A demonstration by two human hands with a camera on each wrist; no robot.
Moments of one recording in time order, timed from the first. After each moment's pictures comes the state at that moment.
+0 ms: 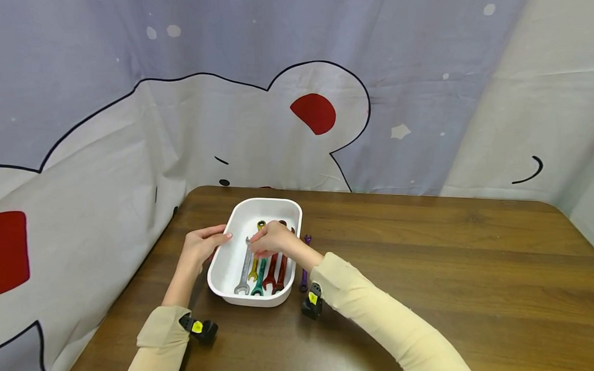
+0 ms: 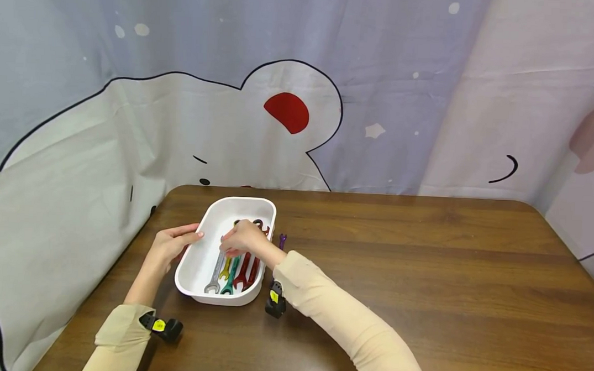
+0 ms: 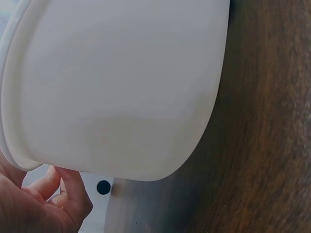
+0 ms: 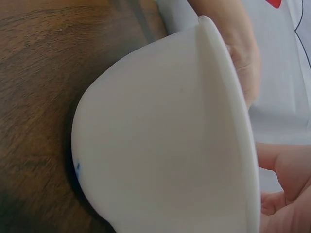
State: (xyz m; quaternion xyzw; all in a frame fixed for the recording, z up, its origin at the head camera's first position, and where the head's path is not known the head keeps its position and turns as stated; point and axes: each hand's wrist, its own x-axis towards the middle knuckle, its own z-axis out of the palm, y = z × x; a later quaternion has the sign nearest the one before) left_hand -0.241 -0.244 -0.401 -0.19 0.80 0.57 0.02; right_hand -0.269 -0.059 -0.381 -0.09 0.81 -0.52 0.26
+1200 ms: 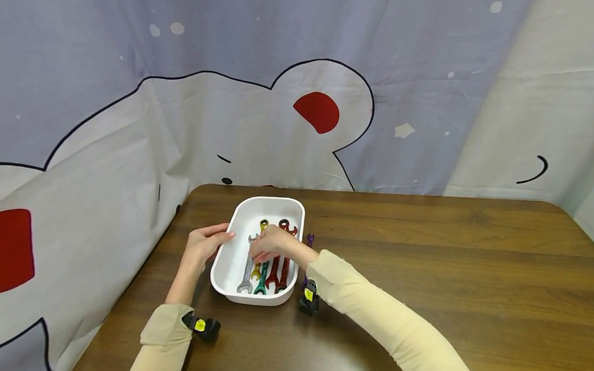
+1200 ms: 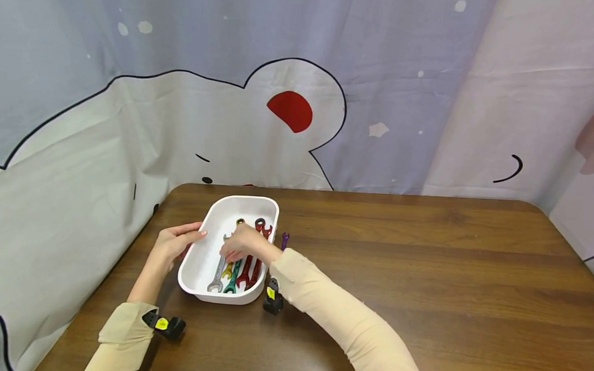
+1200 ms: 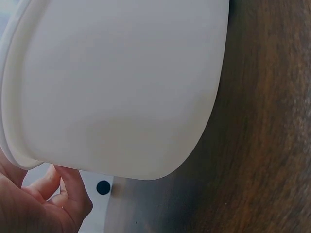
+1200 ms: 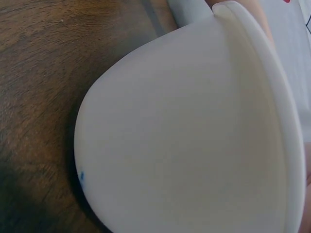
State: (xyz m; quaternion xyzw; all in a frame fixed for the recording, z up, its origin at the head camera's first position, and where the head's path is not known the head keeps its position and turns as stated) left_hand -0.242 -0.245 -0.402 -0.19 0.80 0.56 0.02; right_hand -0.273 -0.068 -0.389 -0.08 0.80 -0.51 0.32
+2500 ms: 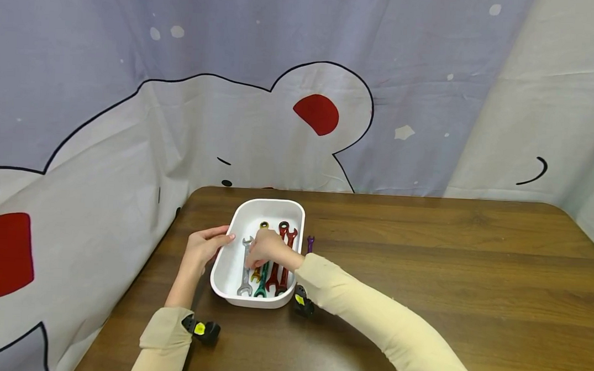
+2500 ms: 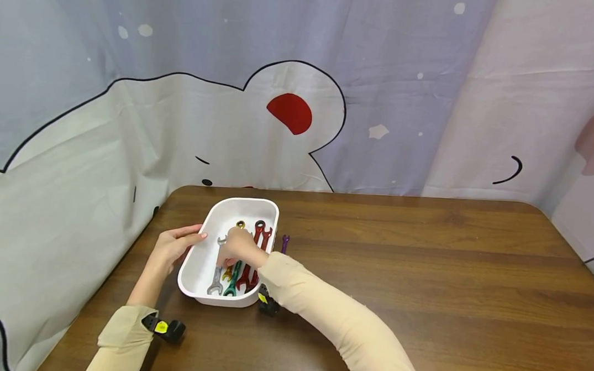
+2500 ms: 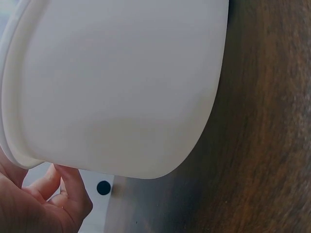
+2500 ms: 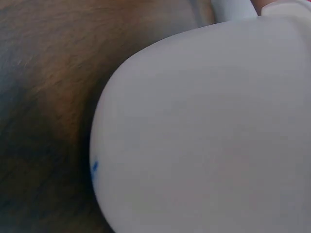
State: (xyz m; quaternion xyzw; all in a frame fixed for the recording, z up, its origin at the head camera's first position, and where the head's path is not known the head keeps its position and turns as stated) left_hand -0.241 -0.245 -0.400 -0.19 0.80 0.57 0.02; right_hand -0.273 -0.089 -0.400 -0.11 0.90 -0.35 0.22
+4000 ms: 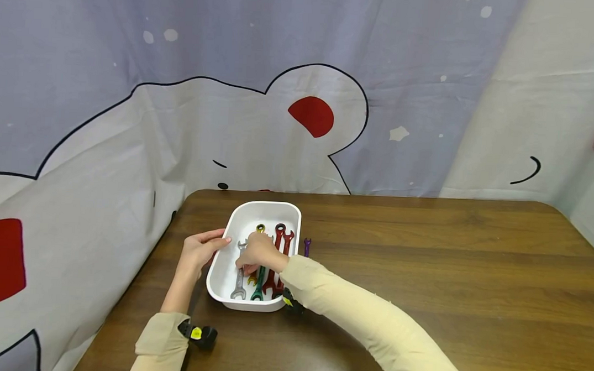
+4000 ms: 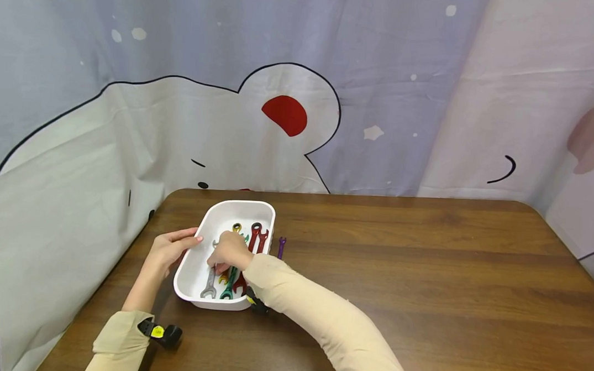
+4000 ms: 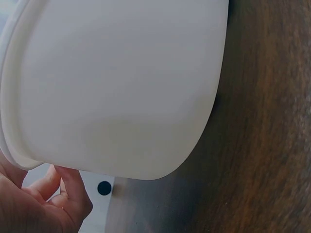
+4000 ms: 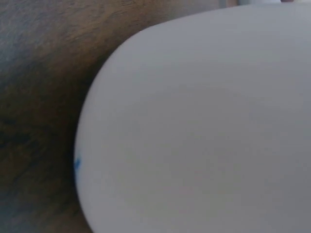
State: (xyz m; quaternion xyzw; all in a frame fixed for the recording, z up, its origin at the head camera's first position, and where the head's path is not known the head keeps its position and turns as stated) left_hand -0.241 -0.245 -0.400 -0.18 0.80 0.58 0.02; right_hand -0.270 -0.103 -0.405 -0.10 0.93 -0.32 0.17
